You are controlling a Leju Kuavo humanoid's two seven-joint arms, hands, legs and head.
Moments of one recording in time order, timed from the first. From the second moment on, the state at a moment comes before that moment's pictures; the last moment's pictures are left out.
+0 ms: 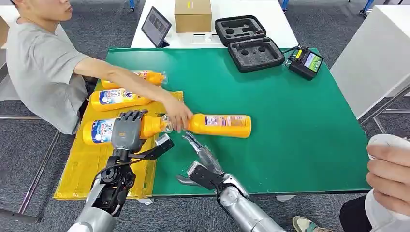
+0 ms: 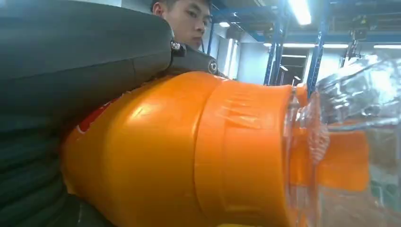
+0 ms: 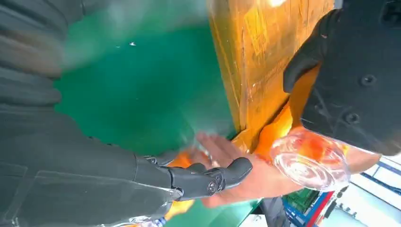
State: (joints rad) left arm -0.43 -0.25 0.16 -0.85 -1.45 0.70 -0.37; right arm -0.39 0.20 0.38 -0.70 0.32 -0.27 -0.70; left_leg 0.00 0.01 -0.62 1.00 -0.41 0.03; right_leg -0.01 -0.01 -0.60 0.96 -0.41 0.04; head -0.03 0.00
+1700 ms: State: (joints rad) left arm -0.56 -0.18 0.06 -0.53 -1.46 0.71 -0.23; right arm -0.40 0.18 0.42 -0.68 0.21 -0.28 -0.70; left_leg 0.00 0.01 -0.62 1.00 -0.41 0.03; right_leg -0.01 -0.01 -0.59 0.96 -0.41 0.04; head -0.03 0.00
